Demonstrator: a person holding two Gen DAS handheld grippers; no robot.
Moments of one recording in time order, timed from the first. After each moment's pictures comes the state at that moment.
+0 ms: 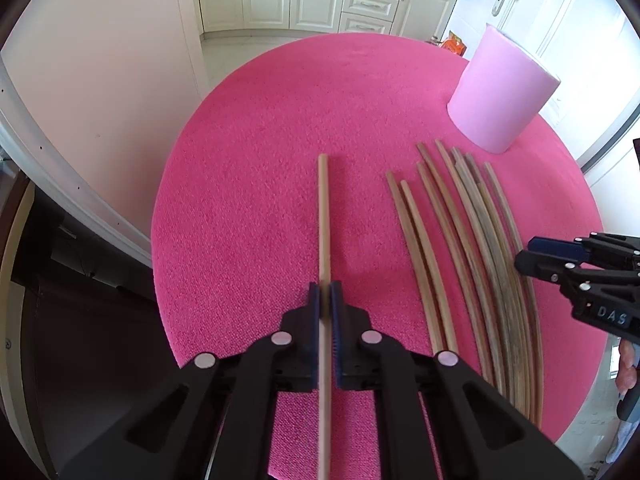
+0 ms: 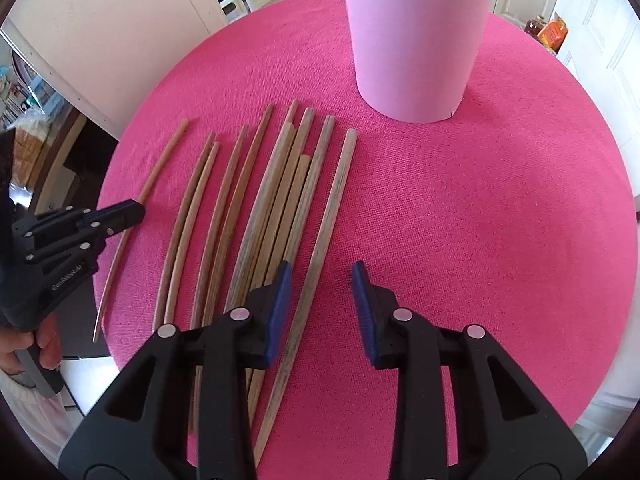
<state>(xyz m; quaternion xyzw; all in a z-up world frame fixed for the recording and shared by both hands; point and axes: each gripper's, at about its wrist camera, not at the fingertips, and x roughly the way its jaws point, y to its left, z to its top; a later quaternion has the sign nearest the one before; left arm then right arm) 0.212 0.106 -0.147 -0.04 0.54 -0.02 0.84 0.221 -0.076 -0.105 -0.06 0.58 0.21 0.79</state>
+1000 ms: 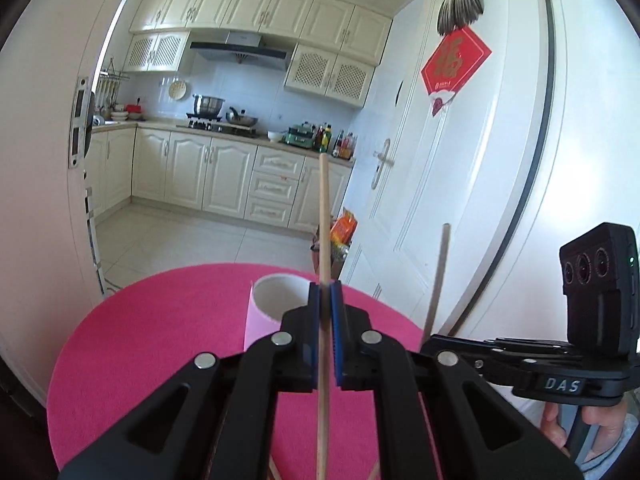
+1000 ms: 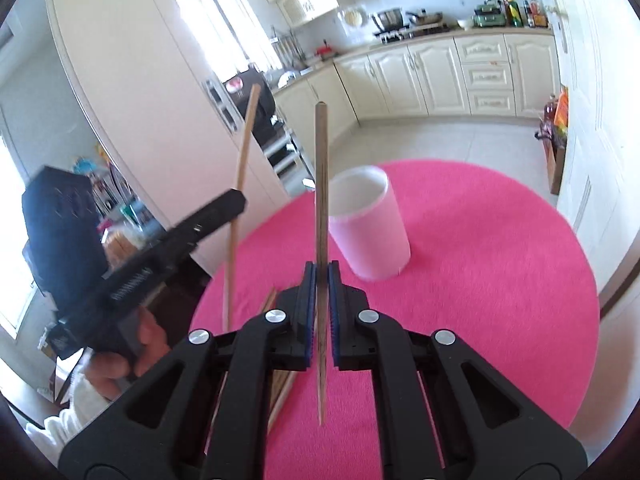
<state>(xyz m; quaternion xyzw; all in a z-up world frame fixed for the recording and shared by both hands) 0.211 -0.041 -0.011 -0.10 0.19 -0.14 0.97 0.202 -0.217 0.015 0.12 0.33 0.33 0.88</state>
